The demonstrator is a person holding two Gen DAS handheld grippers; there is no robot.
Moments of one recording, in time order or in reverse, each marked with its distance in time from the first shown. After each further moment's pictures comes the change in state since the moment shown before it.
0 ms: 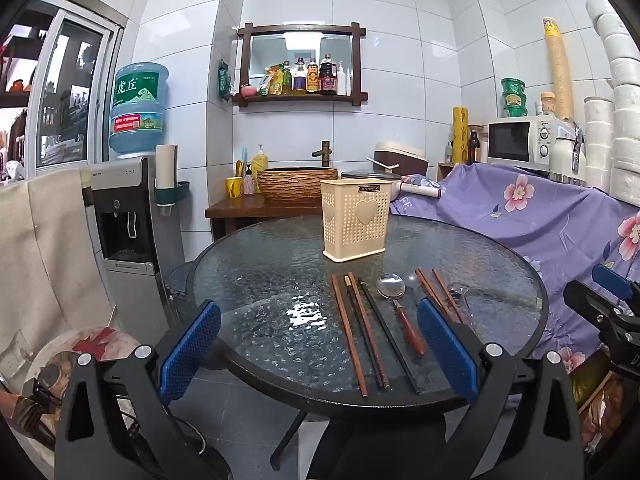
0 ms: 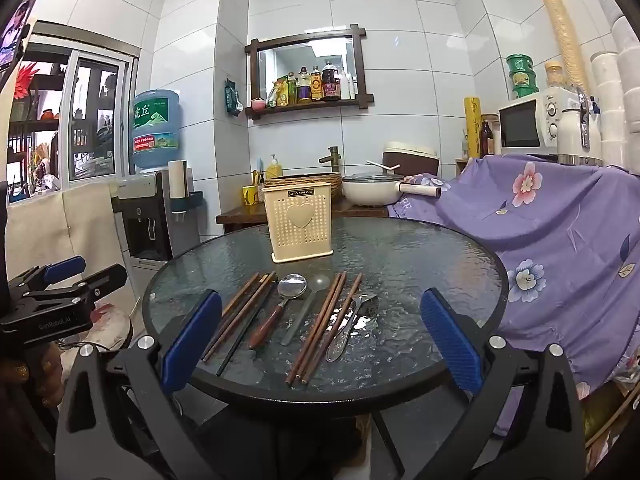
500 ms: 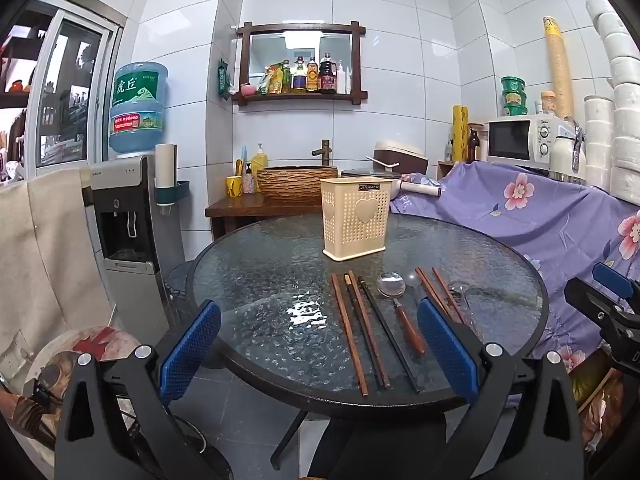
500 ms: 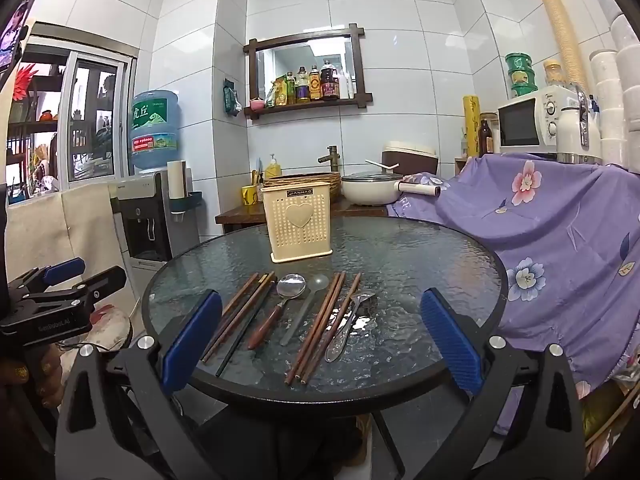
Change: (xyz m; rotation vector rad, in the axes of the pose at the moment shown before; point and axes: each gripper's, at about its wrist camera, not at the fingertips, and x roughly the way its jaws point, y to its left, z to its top) left arm 0.000 -0.001 0.000 0.002 0.005 0.002; right arm 0.000 0.002 0.000 0.004 -0.001 -0.001
